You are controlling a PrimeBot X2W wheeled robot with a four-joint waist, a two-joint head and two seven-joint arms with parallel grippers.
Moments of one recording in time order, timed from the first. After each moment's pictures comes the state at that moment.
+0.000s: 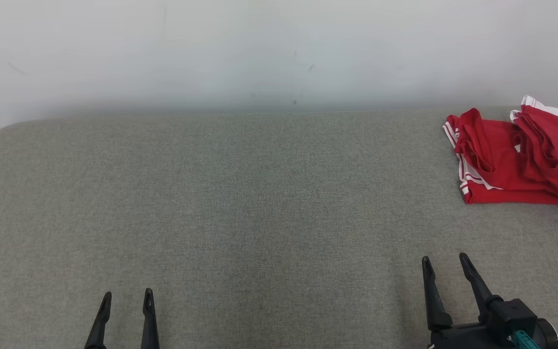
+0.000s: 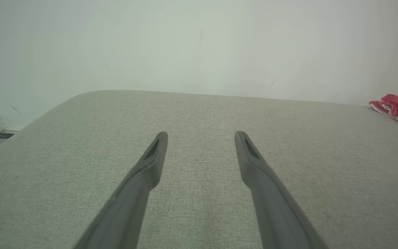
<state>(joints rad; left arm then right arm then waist) 0.07 0.05 -0.01 0.12 -0.14 -0.04 -0.26 -0.03 -0.05 -0.04 0.23 0.04 0.13 -0.26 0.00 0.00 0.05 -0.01</state>
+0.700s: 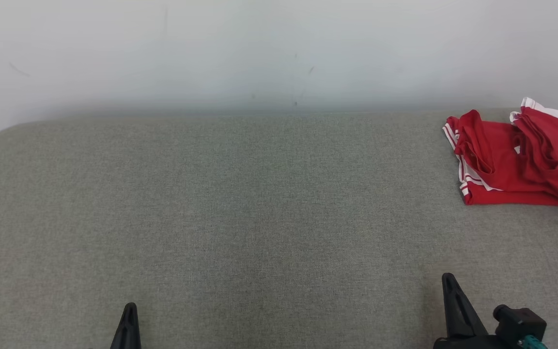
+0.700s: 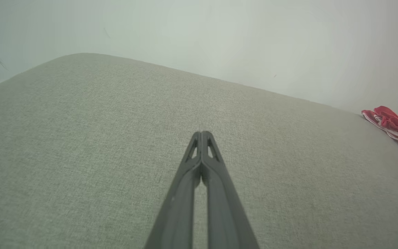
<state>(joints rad) 0.08 0.05 -0.02 0.17 -0.27 -0.06 -0.24 -0.01 -0.05 -0.04 0.29 0.19 0.13 -0.21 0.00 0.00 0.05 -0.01</state>
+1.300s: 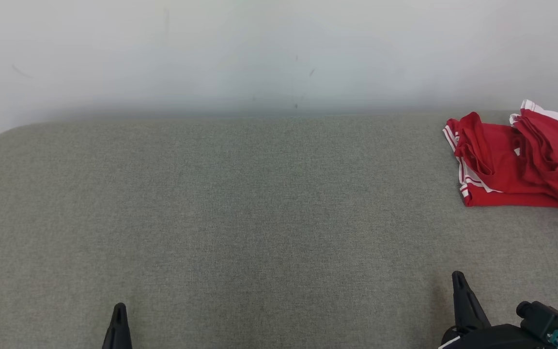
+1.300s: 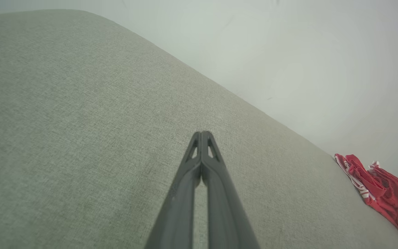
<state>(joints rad) 0.08 0.05 0.00 0.14 -0.59 -0.07 -0.18 -0.02 -0.05 -0.07 0.27 0.53 0.13 -0.11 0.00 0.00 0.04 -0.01</state>
